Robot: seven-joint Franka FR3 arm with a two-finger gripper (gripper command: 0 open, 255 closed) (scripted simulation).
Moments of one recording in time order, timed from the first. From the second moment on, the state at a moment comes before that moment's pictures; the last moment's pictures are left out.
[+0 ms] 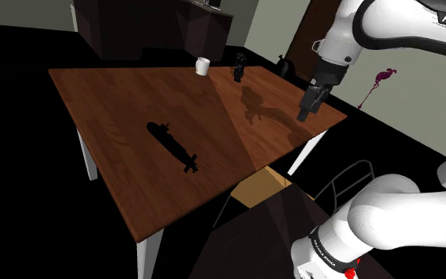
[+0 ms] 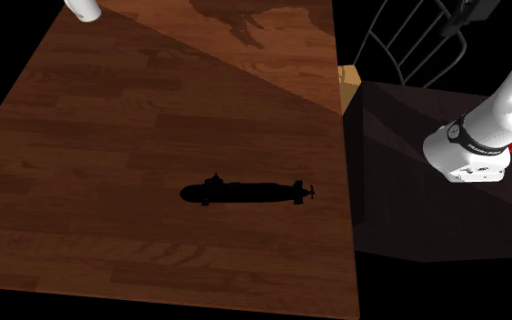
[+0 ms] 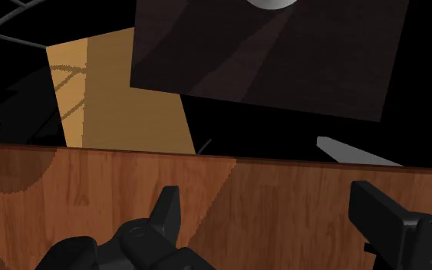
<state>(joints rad) 0.00 -0.81 0.01 -2.44 -0.06 1.57 -0.16</state>
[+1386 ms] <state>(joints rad) 0.09 -0.25 0.16 -2.38 0.12 2.12 0.03</state>
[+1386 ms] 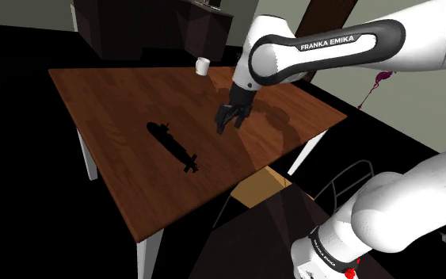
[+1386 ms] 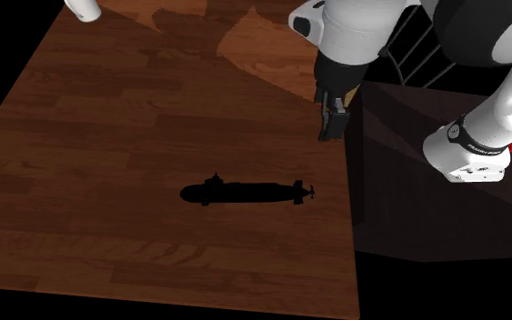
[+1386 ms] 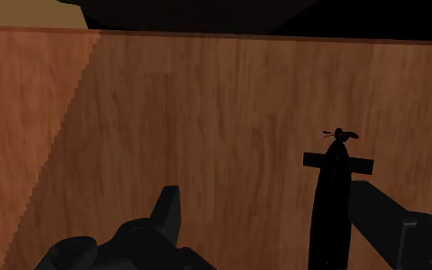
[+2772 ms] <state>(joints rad) 0.18 0.36 0.22 -1.99 0.11 2.42 0.17</state>
